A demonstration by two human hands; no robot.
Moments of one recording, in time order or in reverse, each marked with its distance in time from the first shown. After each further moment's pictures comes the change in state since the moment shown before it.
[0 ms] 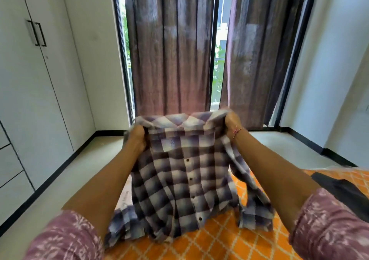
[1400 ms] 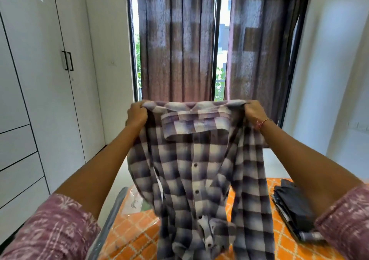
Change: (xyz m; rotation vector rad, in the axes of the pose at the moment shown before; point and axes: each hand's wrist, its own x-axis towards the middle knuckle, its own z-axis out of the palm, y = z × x) left_hand -0.136 0.101 0.008 0.638 0.123 0.648; right_hand -0.158 -0.088 -0.072 -0.647 0.170 -0.567
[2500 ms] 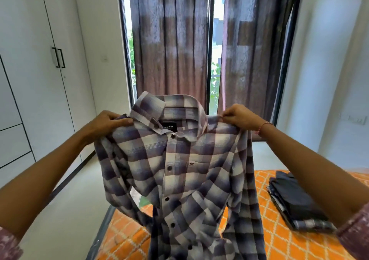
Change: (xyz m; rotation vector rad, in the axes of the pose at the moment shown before) left_hand -0.008 -0.029 -0.092 0.319 -0.452 0.002; right_hand -0.026 0.010 -0.007 -0.355 -0.530 -0.437
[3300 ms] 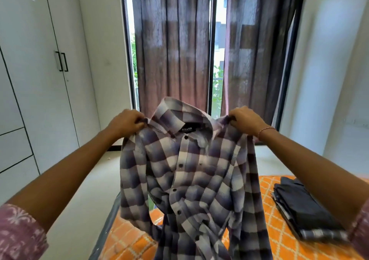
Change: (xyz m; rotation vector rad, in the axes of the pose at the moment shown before) left_hand 0.037 0.029 0.034 0.567 0.016 0.247; right_hand 0.022 0.016 0.006 -0.424 0.104 0.092
